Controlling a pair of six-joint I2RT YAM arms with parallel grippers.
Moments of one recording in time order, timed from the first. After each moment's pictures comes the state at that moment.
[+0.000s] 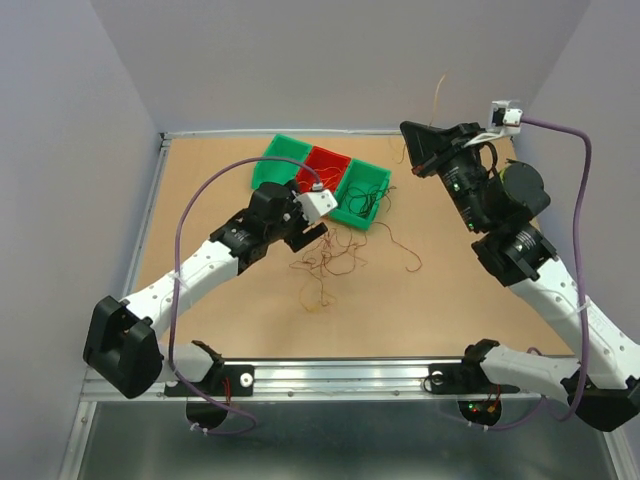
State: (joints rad) left arm -0.63 1.28 0.93 -0.19 0.03 0.51; right arm 0.66 1.03 1.29 0.11 0.20 0.39
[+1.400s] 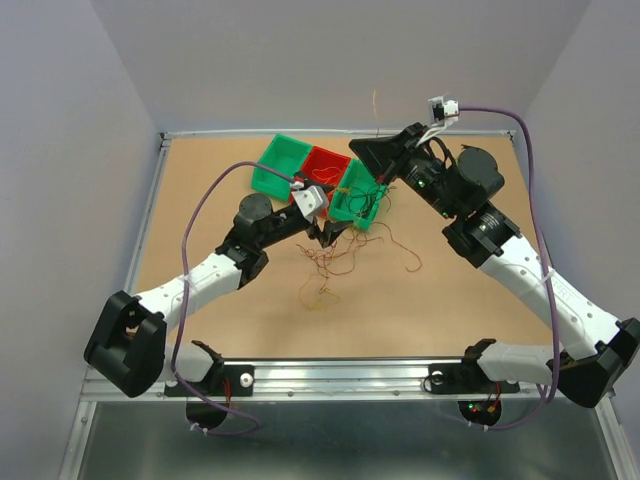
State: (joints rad) left arm -0.61 1.28 0.76 0.59 0.52 0.19; right arm 0.66 1.20 1.29 0.17 -0.13 0.48
